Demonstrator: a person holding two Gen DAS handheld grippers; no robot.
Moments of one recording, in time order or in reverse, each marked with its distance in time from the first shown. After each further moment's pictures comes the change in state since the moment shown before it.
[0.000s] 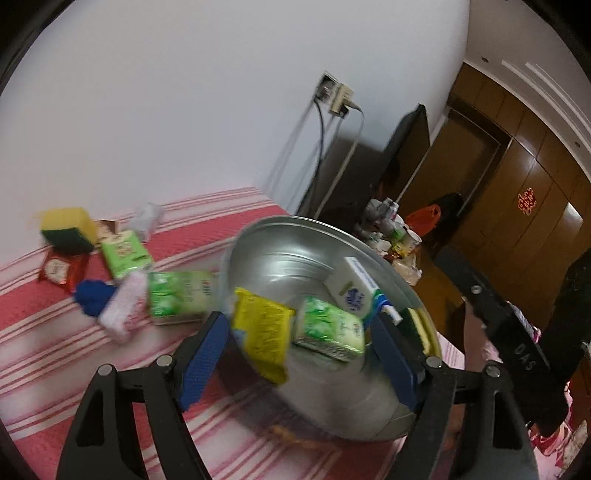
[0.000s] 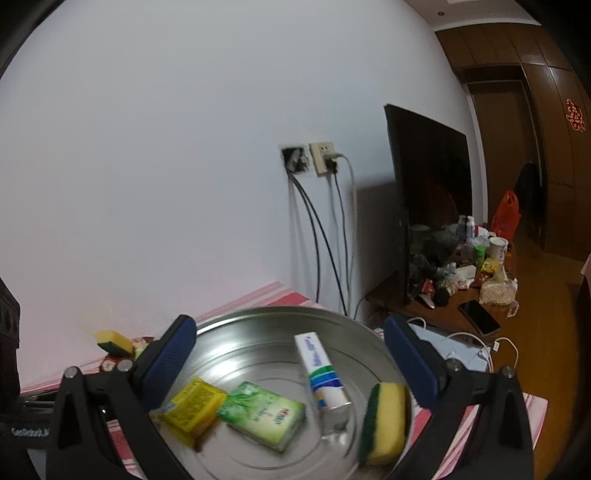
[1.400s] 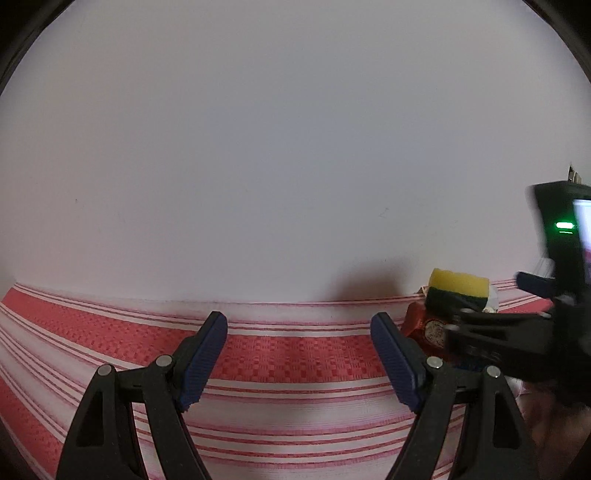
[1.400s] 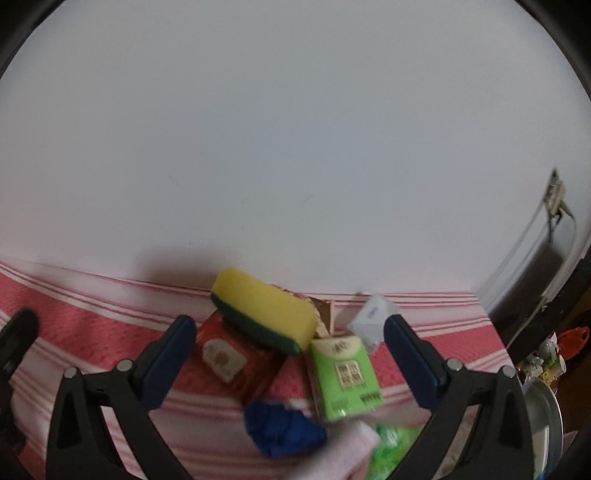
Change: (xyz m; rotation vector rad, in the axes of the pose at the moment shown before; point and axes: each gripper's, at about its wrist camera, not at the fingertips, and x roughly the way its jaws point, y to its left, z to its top) left arm -0.100 0.192 -0.022 -0.190 -0.310 0.836; right arm 0.197 0.320 -0.072 -0.604 0.387 0.217
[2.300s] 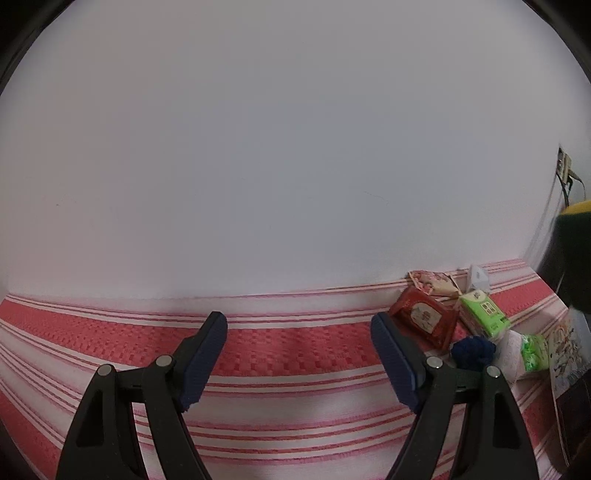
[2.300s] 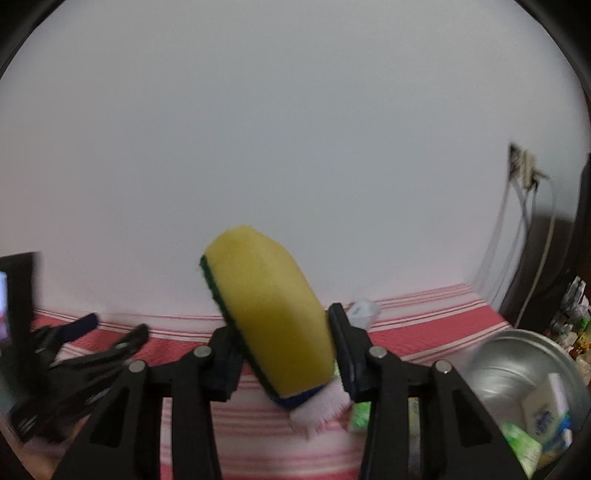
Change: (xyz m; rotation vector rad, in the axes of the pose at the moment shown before) left arm 0.001 -0.019 -0.002 0.055 0.039 -0.042; right arm -0.145 -0.058 -0.068 0.195 -0.331 0.109
